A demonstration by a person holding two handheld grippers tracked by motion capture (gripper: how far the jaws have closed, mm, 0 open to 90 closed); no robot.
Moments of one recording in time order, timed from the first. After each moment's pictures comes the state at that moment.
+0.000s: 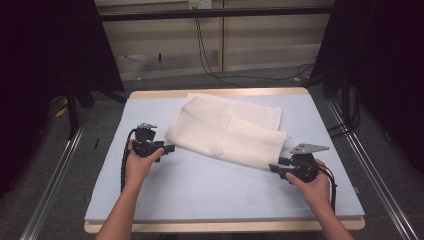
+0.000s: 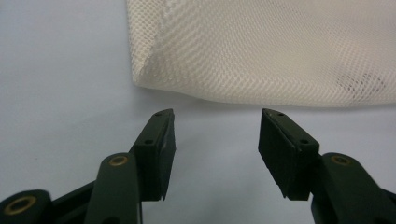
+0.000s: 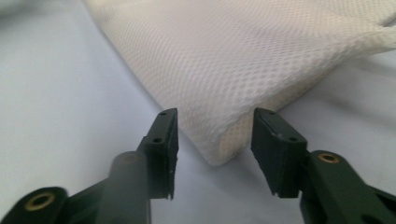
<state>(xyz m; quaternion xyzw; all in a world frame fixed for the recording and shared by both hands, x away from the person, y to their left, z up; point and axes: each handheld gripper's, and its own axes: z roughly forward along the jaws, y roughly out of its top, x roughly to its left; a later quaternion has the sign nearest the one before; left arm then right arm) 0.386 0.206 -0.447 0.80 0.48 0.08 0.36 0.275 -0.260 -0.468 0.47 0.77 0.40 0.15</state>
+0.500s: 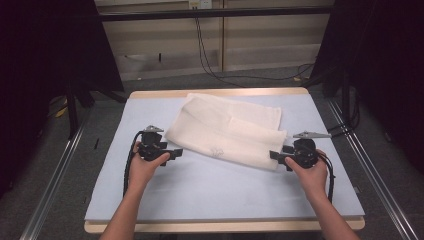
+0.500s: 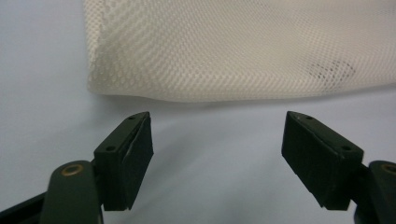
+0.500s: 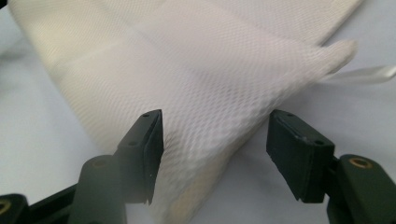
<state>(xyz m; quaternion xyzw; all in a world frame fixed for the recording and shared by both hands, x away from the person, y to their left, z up) 0.376 0.191 -0.450 0.81 0.44 0.08 0.38 0.308 -0.268 -0.462 0.55 0.71 0.41 0.15</state>
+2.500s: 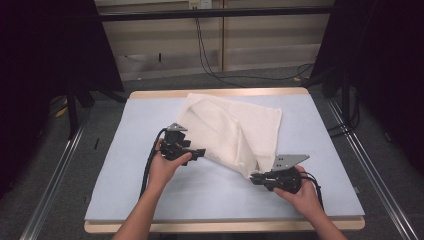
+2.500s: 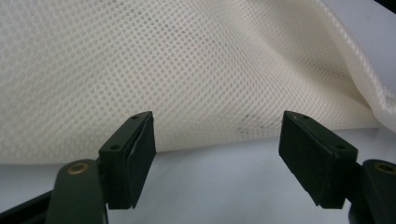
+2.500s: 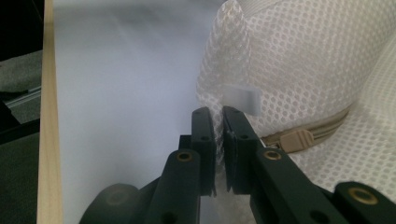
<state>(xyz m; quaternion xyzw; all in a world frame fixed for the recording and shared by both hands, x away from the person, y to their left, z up) 0.371 0.124 -0.439 0.83 0.38 0.06 0.41 0.259 -0.213 -0.473 0.26 0.84 0.46 0.08</state>
